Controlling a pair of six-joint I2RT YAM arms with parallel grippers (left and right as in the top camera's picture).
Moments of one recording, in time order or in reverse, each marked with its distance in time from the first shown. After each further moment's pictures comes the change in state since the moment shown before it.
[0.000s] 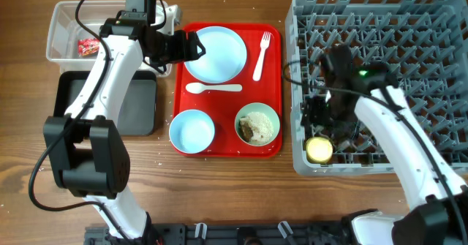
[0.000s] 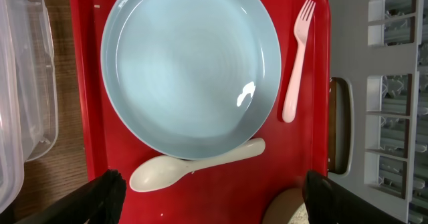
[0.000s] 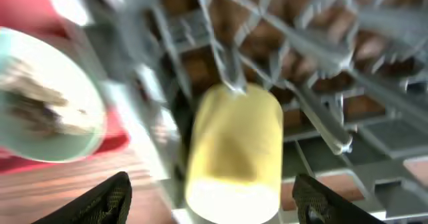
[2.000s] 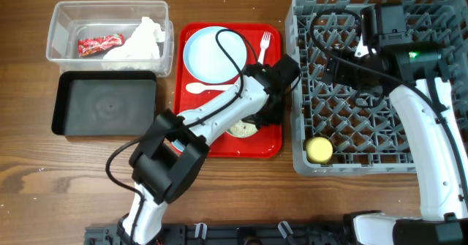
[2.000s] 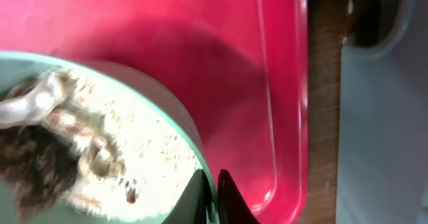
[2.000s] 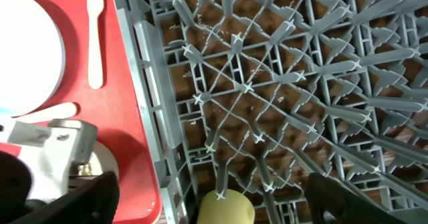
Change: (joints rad) left arm -0.687 0.185 0.040 -0.186 -0.371 -0.369; right arm -0.132 -0.011 0.349 0.077 0.094 -0.186
